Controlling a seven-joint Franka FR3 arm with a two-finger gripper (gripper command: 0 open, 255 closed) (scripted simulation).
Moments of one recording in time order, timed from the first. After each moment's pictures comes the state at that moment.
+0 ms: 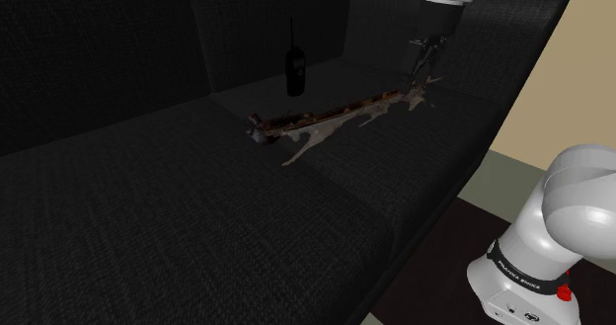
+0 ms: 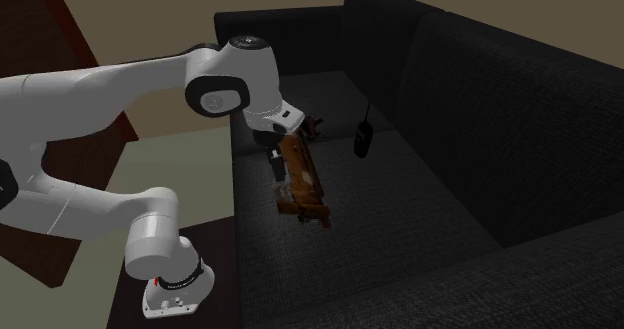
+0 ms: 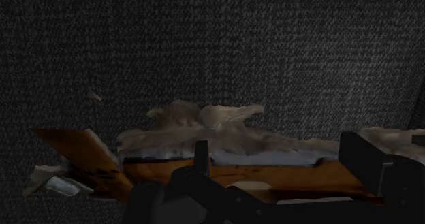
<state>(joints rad) 0.02 -0.75 0.01 -2.35 0.07 1.67 -0.01</state>
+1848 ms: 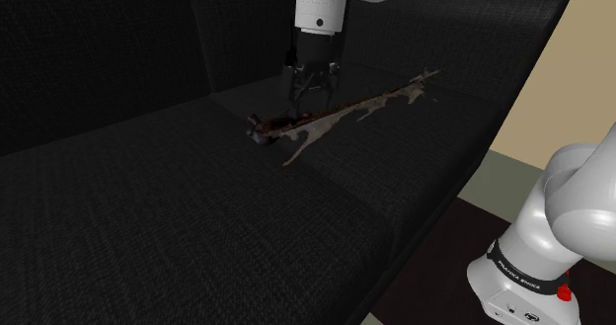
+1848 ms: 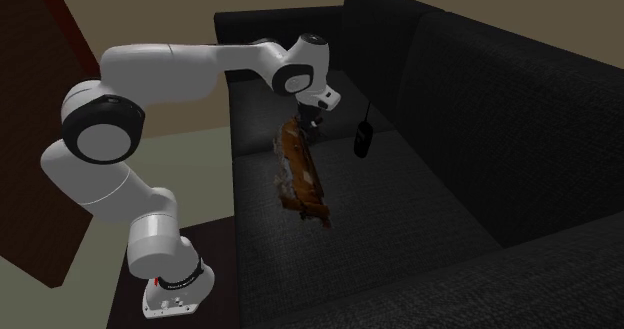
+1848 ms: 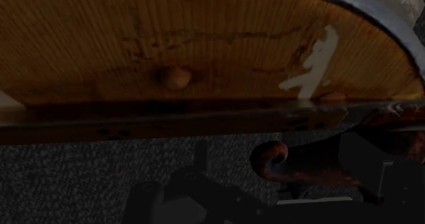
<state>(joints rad) 0.09 -0.17 0.22 -1.98 0.19 1.84 0.28</state>
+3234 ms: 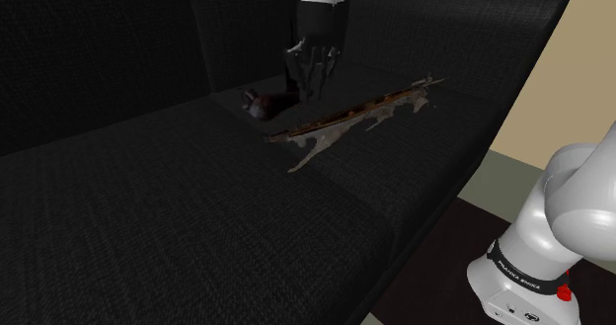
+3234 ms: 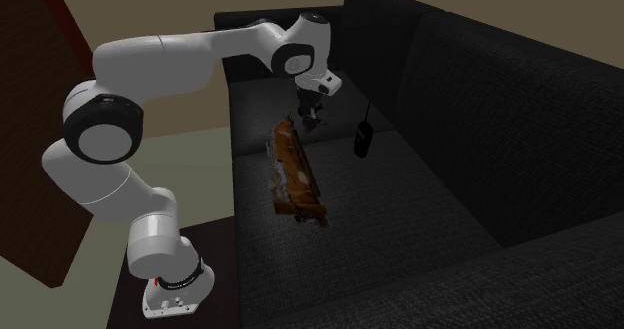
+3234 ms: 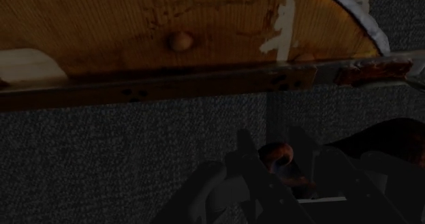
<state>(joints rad) 0.09 -0.17 0.21 -1.85 0.18 1.70 0.30</state>
